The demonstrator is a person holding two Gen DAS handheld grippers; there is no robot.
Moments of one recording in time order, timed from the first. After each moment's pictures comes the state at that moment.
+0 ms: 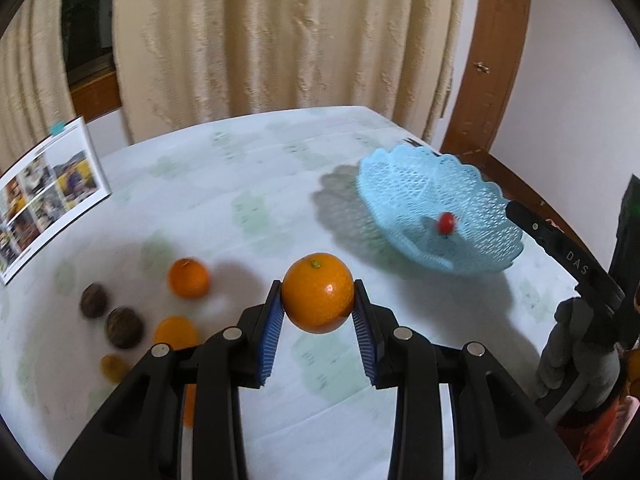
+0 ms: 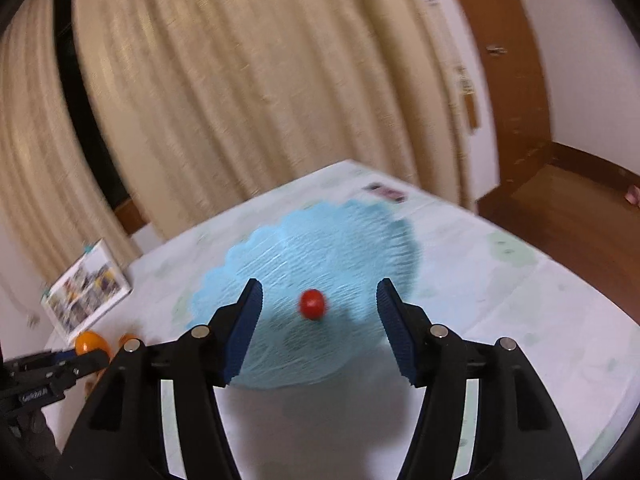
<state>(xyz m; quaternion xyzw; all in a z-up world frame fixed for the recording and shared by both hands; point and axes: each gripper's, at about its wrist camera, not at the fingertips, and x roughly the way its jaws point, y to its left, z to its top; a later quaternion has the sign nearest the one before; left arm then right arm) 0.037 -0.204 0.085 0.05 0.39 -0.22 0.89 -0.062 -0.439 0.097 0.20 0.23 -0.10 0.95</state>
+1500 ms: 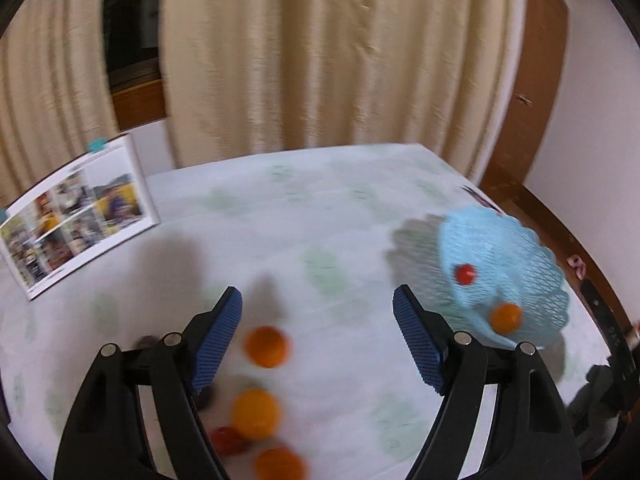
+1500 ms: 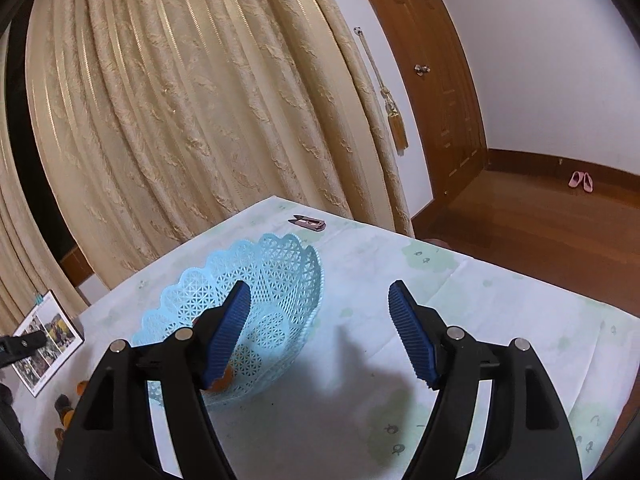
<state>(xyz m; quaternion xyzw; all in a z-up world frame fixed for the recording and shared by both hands) 0.099 -0.143 0.113 0.02 0.36 -0.14 0.92 -0.087 -0.448 0.095 0.20 0.18 -0.21 0.94</state>
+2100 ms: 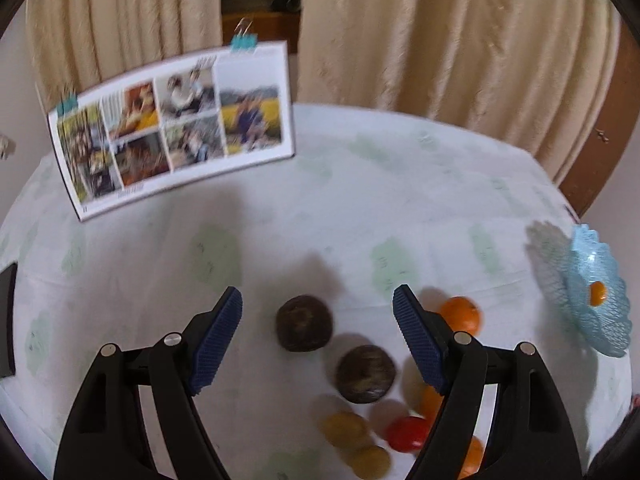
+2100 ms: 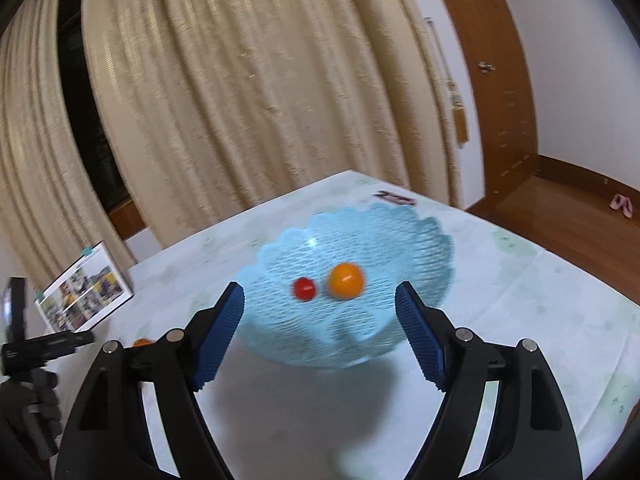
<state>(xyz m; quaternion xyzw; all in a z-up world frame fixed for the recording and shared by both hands) 0.128 -0.013 0.054 -0.04 0.43 -0.01 0.90 -0.067 -0.362 0.117 0.16 0.22 -0.11 0.96</state>
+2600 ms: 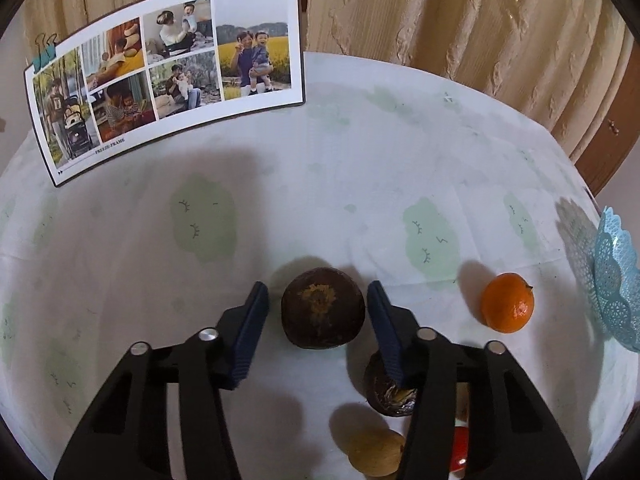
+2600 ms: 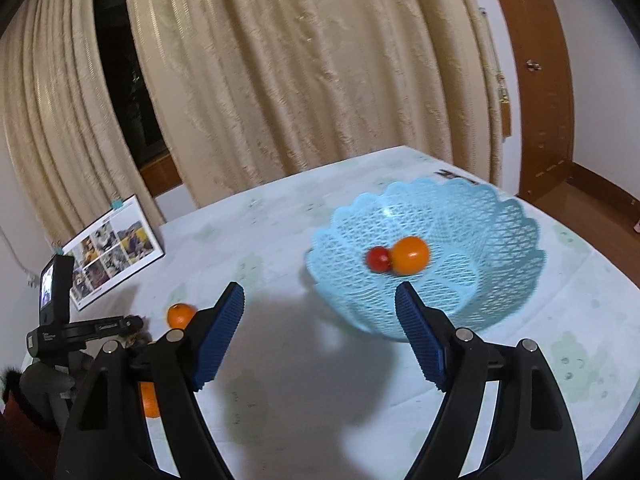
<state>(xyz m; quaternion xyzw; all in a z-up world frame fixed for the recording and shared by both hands) 0.142 -0.008 0.013 -0.05 0.47 -0.02 0.88 -0.037 -0.301 0.109 0.13 0.27 -0.04 0.95</state>
